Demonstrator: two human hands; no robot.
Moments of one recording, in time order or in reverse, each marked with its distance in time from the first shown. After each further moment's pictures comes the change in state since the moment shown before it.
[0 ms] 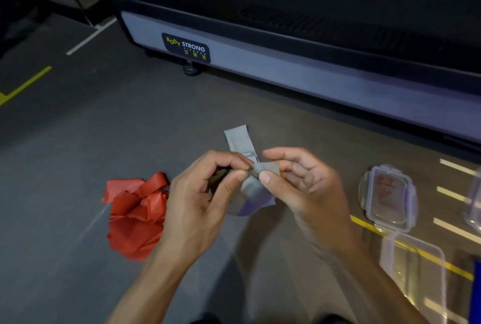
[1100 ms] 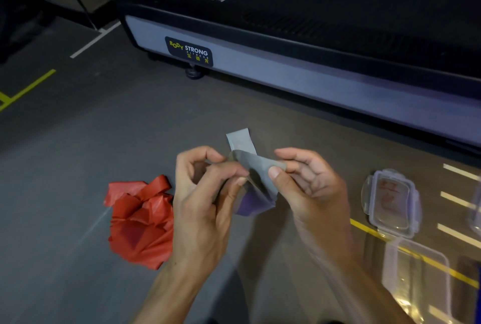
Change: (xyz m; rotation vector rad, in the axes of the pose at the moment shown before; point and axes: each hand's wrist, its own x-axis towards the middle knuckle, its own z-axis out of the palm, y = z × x) left_hand -0.007 0.000 0.011 0.302 0.251 0.145; right_hand 0.000 0.005 0.005 -0.044 0.152 -0.046
